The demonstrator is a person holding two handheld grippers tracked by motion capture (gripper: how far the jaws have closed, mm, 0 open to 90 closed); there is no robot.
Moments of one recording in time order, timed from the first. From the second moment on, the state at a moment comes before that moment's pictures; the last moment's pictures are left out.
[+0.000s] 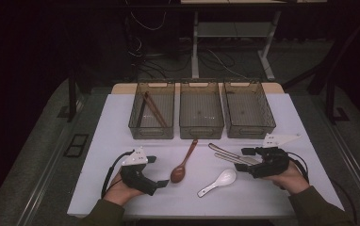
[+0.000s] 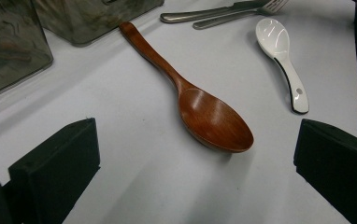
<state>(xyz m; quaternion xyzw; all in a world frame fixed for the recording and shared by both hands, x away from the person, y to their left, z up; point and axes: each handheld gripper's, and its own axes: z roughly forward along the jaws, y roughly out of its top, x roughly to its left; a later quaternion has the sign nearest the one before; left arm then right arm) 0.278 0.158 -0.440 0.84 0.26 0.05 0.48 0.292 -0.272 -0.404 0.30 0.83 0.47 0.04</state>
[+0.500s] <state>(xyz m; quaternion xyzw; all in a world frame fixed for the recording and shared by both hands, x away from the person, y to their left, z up) 0.278 0.158 -0.440 0.84 0.26 0.05 0.48 0.293 -0.248 -0.417 0.28 0.86 0.43 0.04</state>
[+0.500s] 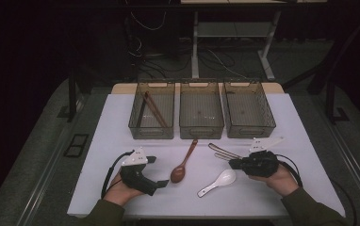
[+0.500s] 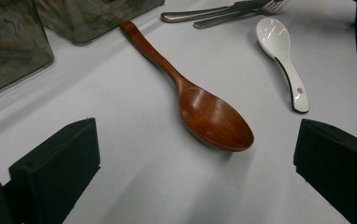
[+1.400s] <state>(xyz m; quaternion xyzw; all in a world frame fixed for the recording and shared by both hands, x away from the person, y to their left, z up) 0.279 0.156 -0.441 0.84 0.26 0.05 0.48 0.304 -0.233 -0.437 0.28 0.89 0.35 0.04</state>
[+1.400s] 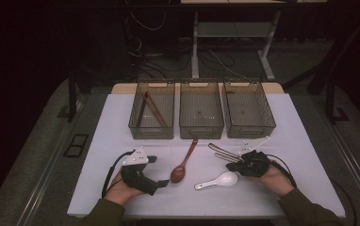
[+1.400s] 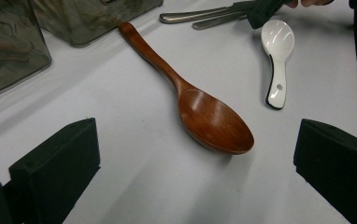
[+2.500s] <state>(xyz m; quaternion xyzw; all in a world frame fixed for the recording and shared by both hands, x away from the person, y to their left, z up) 0.280 0.156 -0.441 0.84 0.26 0.05 0.48 0.295 -0.237 -0.442 0.25 0.90 0.35 -0.01</state>
